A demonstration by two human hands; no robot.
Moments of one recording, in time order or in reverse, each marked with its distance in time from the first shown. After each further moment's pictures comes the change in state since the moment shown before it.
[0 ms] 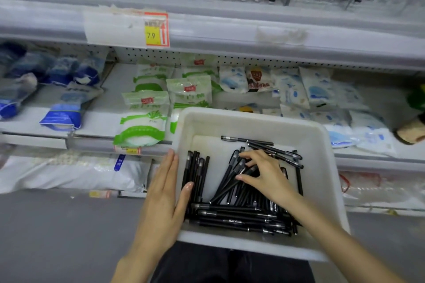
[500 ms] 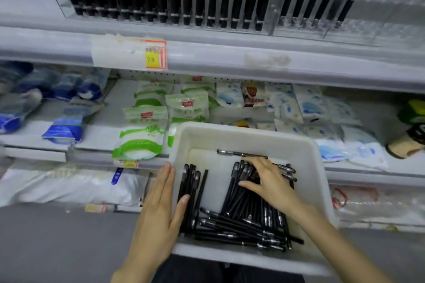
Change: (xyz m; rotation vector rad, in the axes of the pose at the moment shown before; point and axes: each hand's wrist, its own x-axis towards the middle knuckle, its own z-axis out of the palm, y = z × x) left_hand 0.002 0.003 0.000 0.040 0.013 -0.031; right_hand 0.007 0.012 -0.022 -0.190 0.016 -0.055
